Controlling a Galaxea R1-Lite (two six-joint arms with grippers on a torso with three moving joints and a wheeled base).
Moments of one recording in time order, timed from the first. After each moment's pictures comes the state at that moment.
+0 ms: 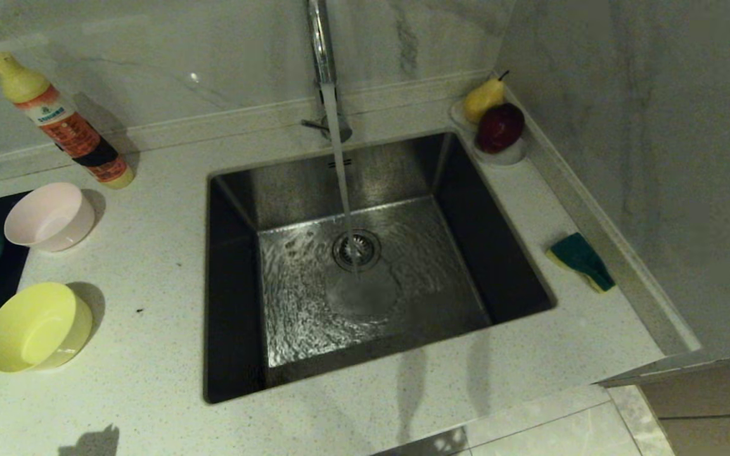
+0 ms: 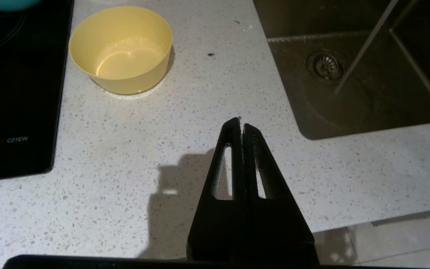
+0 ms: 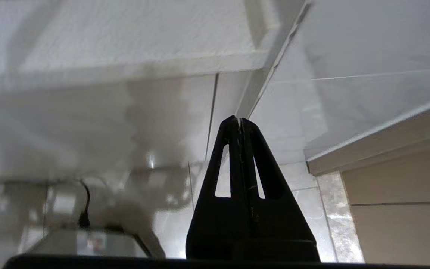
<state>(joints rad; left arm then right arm) 0.00 0.00 0.00 -0.12 0.03 -0.04 0.00 0.03 -0.01 0.00 0.01 -0.07</state>
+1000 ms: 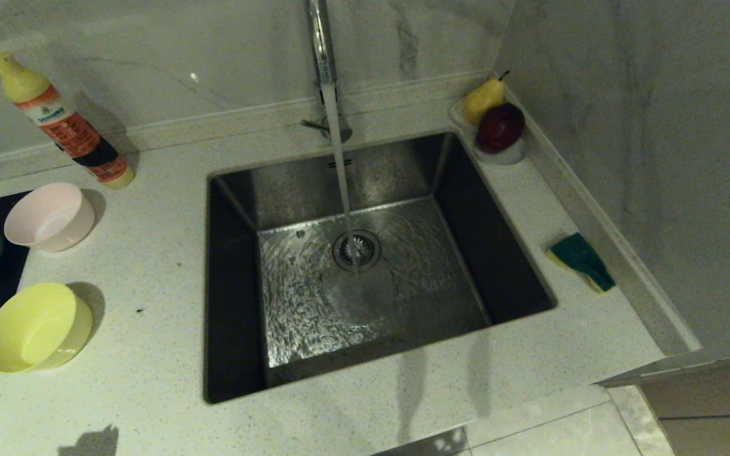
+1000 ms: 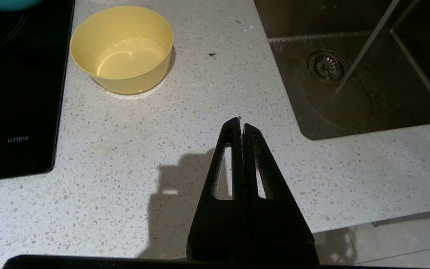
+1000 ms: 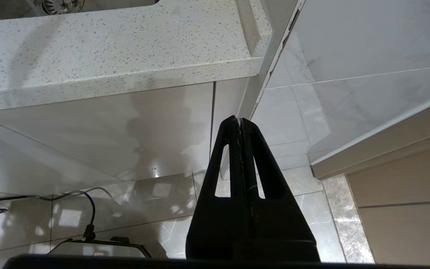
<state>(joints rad) 0.00 0.00 0.00 -0.12 0.03 -0.04 0.00 0.00 0.00 0.00 0.00 -0.03</state>
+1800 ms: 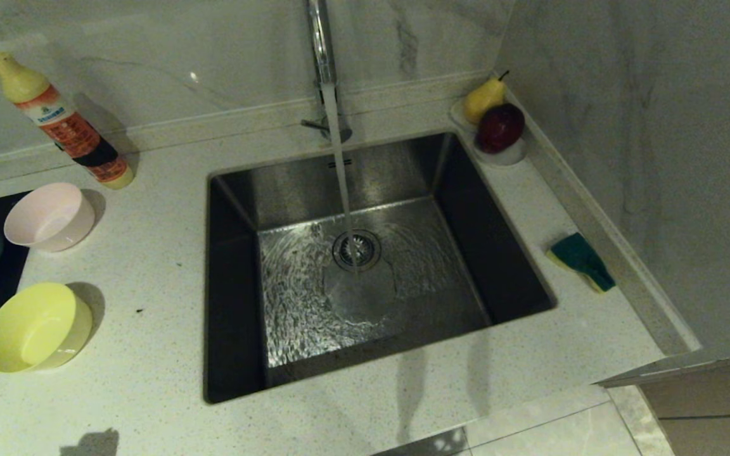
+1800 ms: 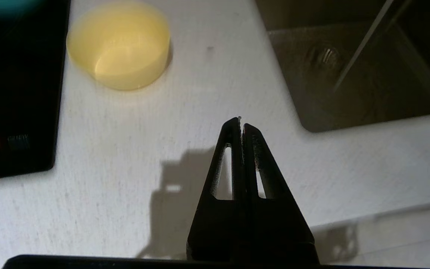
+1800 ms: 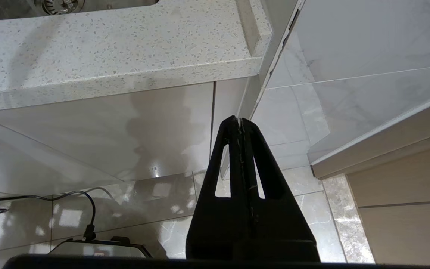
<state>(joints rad) 0.00 0.00 -0.03 -0.09 0.02 -0.02 0.00 0.00 0.00 0.00 0.00 -0.03</state>
